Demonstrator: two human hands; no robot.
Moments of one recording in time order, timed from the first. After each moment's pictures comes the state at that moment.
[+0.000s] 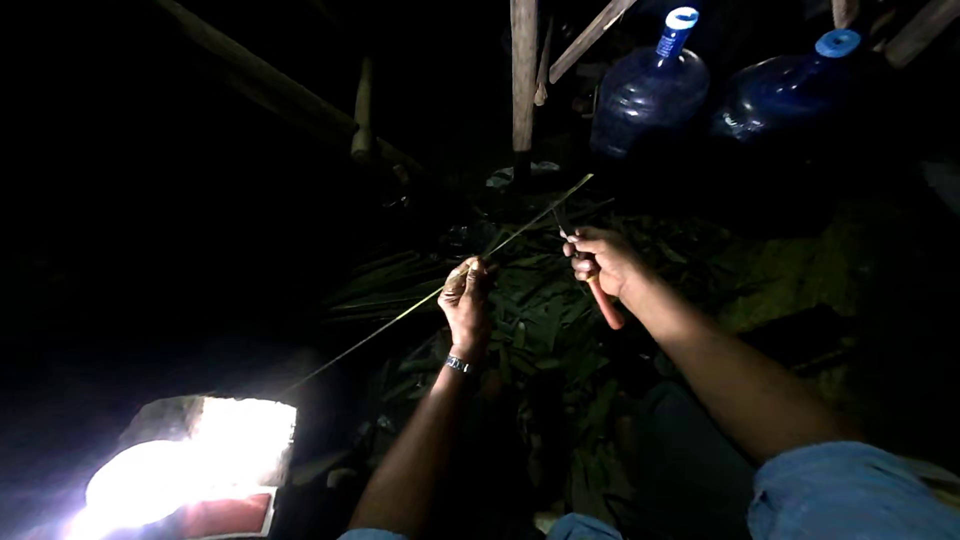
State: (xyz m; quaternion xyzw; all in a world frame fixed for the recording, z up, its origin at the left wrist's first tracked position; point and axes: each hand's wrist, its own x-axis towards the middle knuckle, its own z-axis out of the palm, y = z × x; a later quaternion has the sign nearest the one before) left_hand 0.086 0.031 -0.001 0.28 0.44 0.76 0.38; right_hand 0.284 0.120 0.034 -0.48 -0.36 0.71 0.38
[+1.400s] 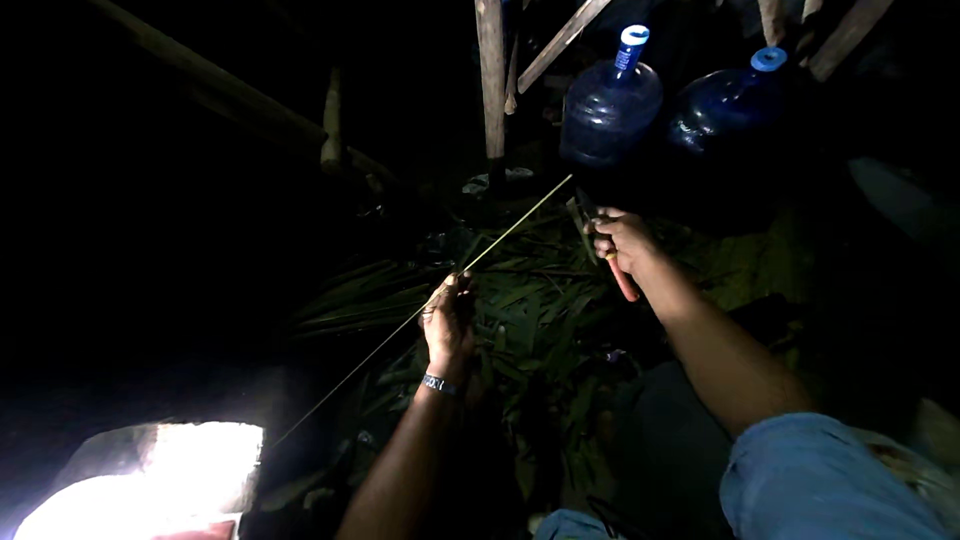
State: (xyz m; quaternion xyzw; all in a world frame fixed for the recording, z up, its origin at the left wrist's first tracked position) left_hand 0.095 0.020 0.015 0.12 0.43 0.75 0.48; right_hand 0.354 0.164 0.023 -0.55 -0.37 0.60 0.44
